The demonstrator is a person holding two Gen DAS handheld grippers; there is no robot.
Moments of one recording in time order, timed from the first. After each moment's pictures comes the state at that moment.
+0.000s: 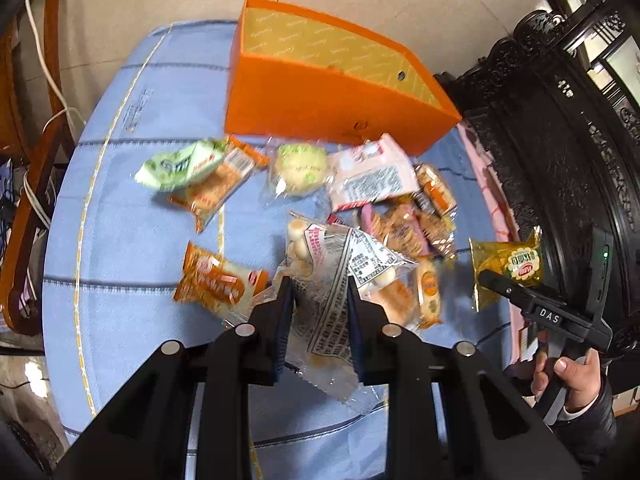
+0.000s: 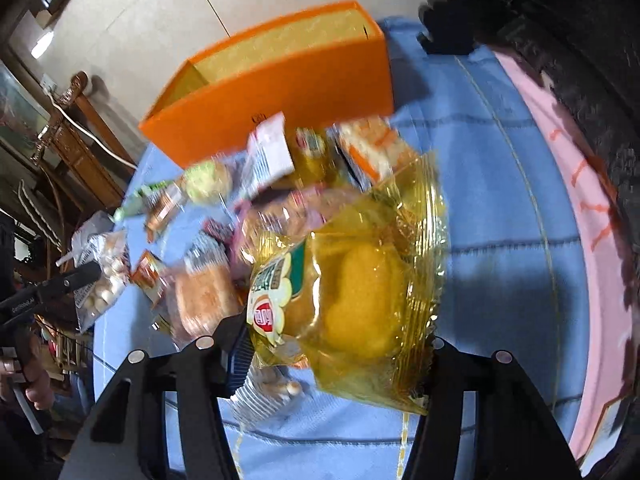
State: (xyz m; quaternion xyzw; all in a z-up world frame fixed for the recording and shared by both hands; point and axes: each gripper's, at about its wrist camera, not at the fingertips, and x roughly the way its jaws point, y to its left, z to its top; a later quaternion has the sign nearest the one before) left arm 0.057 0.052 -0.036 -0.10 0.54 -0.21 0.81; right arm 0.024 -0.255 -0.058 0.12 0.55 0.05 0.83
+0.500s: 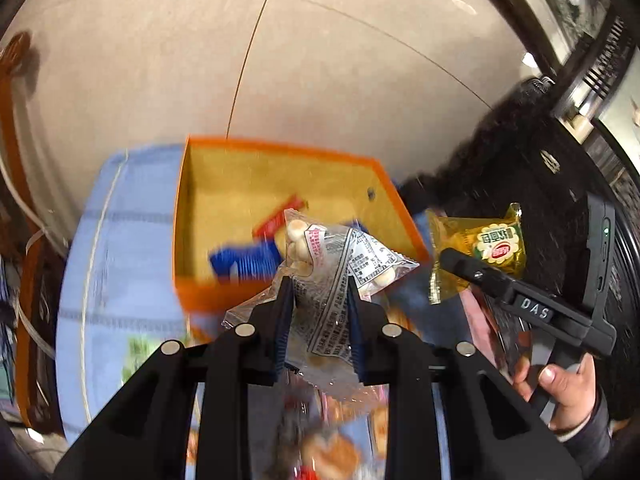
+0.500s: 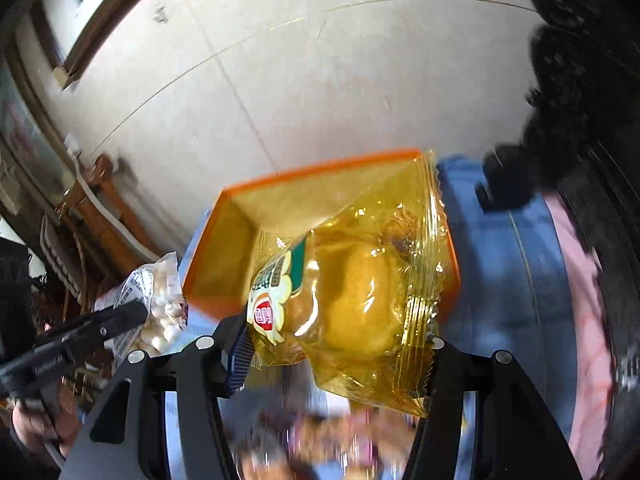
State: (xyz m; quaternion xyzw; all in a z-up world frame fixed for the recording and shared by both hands) left arm 0.195 -0.006 0.059 -0.10 0.45 -0.21 0.86; right arm 0.195 -0.243 0.036 0.12 0.44 0.08 0.88
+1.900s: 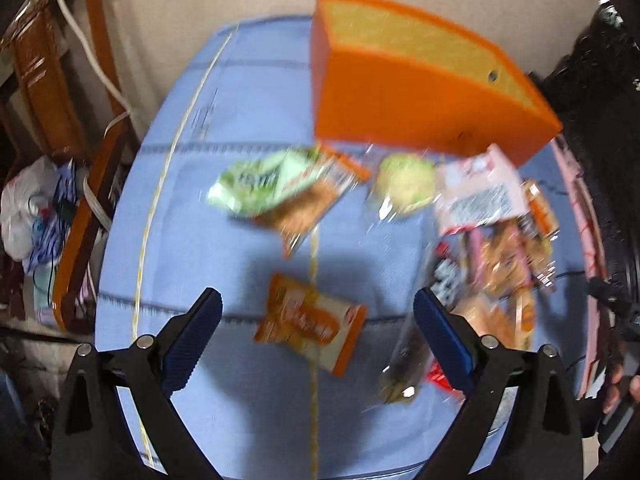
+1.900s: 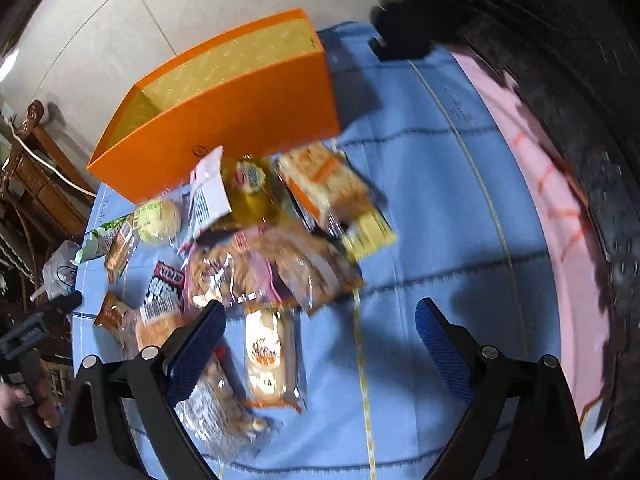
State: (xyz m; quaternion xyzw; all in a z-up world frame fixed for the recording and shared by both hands) left arm 0.088 0.070 -0.083 -0.03 0.57 -0.06 0.82; right arm 0.043 -0.283 -0.065 0.13 0.55 -0.03 0.82
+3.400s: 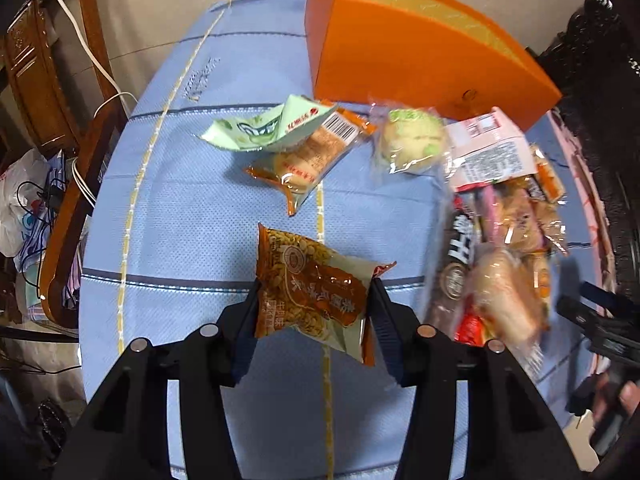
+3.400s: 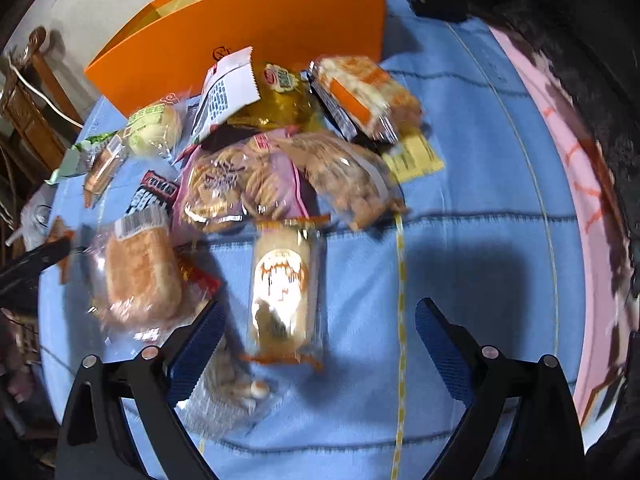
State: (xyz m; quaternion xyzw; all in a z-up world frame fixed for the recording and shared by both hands) left arm 0.074 0.066 -0.098 -0.02 0.58 -0.09 0.81; right arm 0.035 -0.224 -0.112 0.05 0.61 -0.03 0.79
